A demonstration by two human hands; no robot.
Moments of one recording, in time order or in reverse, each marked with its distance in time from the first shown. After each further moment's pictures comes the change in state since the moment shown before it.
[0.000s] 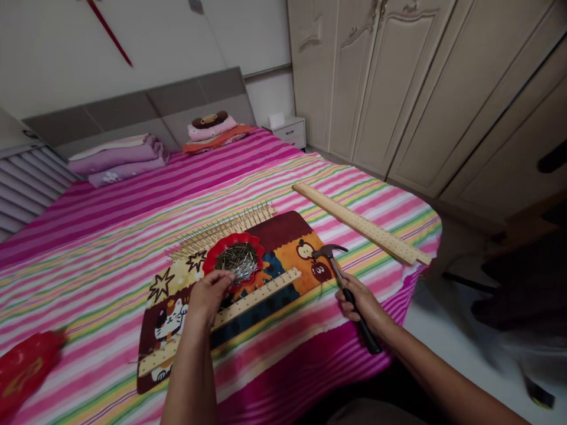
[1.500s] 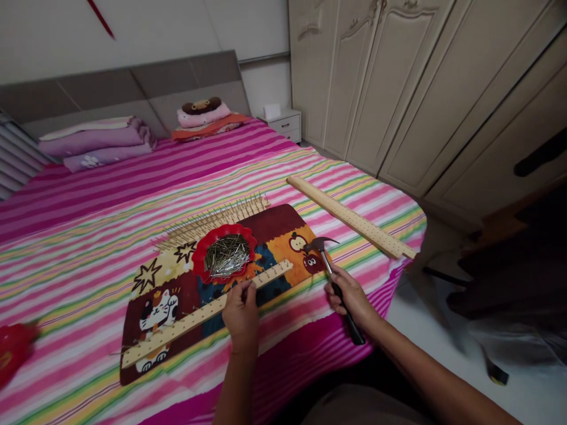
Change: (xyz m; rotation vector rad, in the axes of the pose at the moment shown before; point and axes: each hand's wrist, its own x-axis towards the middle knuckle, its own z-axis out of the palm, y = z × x) left_hand -0.060 -0.053 0.083 0.148 0.367 0.238; right_hand -0.011 0.003 0.007 -0.053 0.010 -0.073
